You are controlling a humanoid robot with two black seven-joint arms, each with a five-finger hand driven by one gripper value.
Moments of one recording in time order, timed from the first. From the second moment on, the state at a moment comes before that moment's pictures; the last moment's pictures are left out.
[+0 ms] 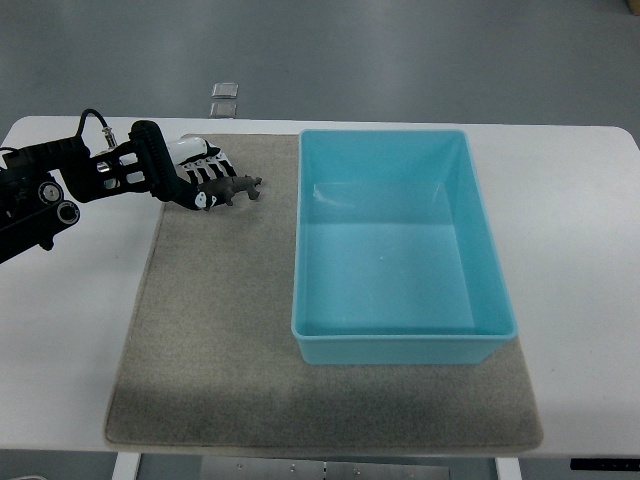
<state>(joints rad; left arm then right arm) -0.98 0.64 -0.30 -1.08 1.20 -0.10 -0.07 0.04 0.00 -0.01 0.06 -0.05 0.17 0.06</state>
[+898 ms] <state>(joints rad) -1.26 0.44 -0.35 -1.09 1.21 -0.16 -0.08 0.04 0.00 -0.01 0.06 -0.05 0.17 0.06</state>
